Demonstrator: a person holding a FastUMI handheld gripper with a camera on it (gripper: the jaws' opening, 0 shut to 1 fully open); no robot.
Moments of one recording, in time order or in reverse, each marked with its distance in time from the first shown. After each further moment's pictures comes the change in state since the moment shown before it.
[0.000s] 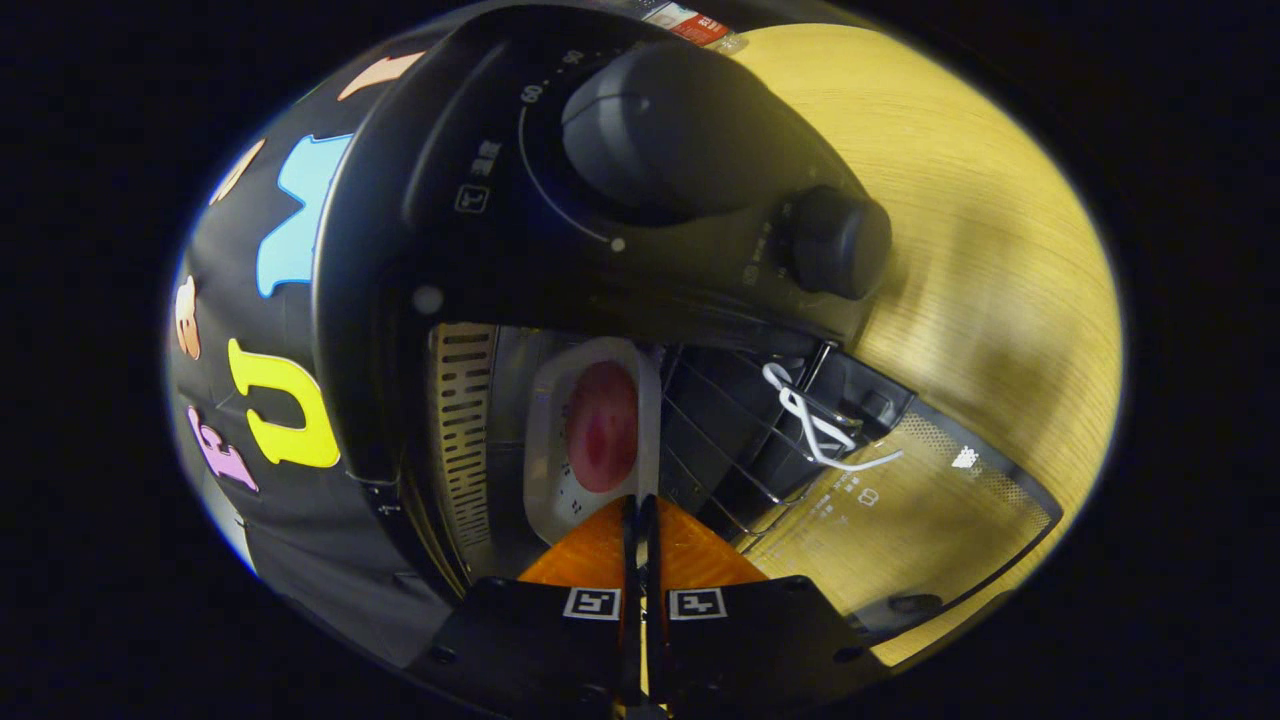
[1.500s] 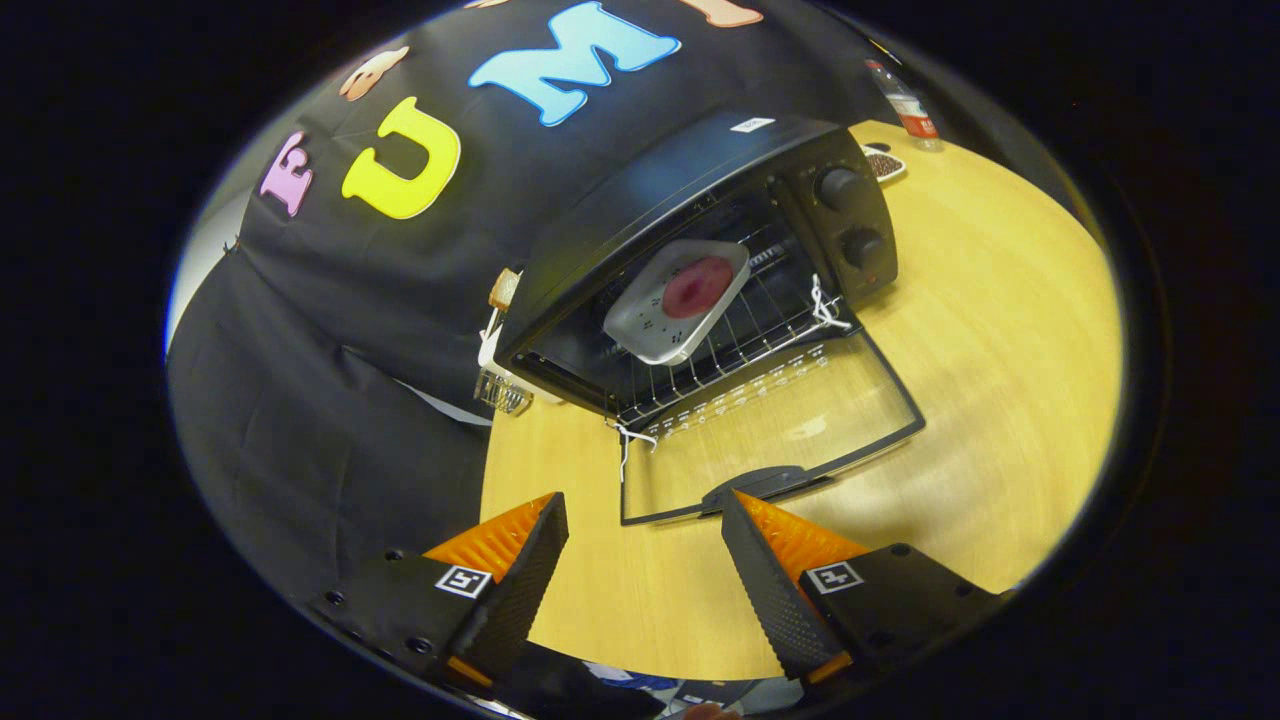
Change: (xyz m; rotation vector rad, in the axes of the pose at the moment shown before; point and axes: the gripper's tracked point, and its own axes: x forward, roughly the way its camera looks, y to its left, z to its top) arm -0.148 -0.028 -0.102 -0.699 0.132 -0.038
